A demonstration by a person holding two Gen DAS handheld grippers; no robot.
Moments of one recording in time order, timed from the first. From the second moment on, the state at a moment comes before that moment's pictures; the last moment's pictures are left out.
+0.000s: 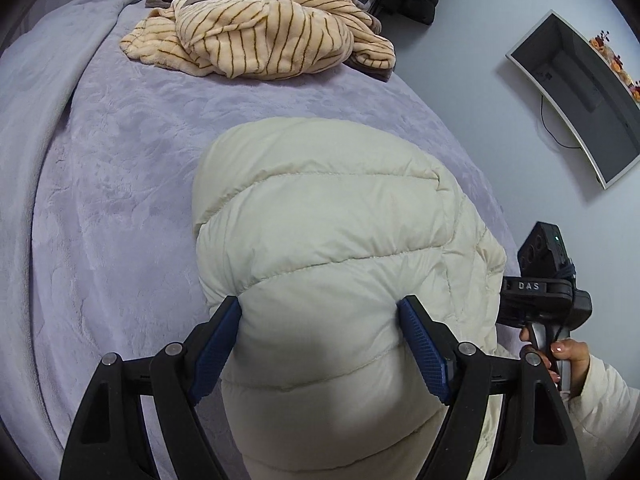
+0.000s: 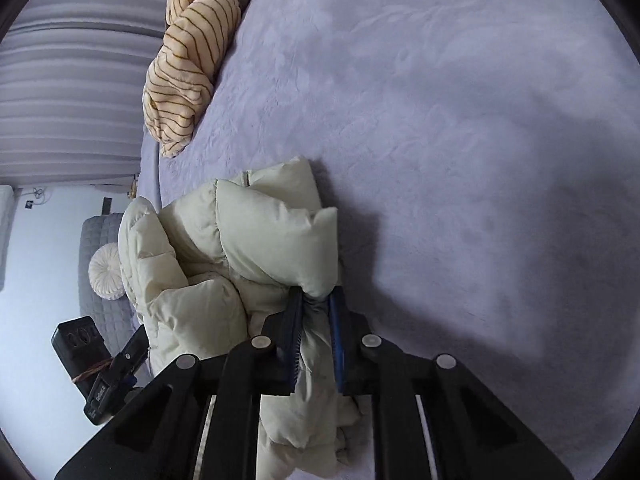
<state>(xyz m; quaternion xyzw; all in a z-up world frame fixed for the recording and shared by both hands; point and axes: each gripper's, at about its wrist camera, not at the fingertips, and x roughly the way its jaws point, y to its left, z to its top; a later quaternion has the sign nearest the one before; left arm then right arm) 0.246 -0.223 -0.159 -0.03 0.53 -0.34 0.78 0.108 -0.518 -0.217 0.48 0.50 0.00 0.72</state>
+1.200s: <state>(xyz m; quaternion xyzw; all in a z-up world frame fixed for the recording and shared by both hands) 0.244 -0.231 -0.164 0.01 0.54 -0.31 0.78 0.131 -0.460 -0.226 0.39 0.61 0.03 0.69</state>
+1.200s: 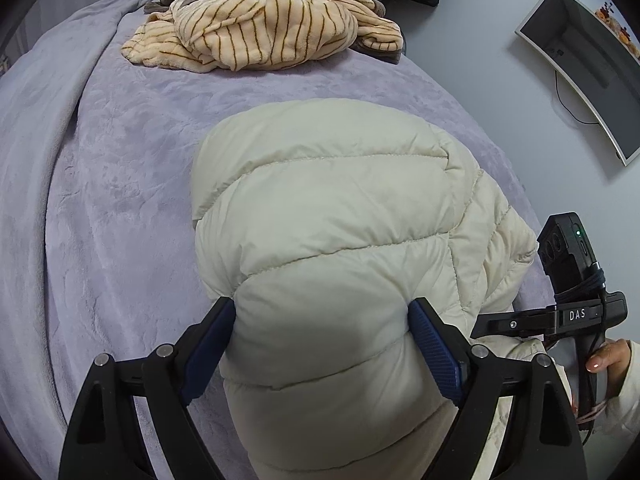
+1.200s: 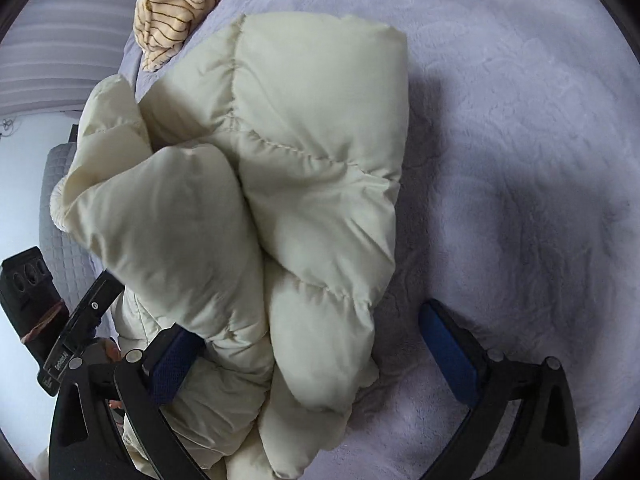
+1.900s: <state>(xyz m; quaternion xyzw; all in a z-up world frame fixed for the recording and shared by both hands) 0.279 -0.177 -0.167 -0.08 0.60 -0.34 0.73 0.132 -0.476 -0.245 0.42 0.59 0.07 0.69</state>
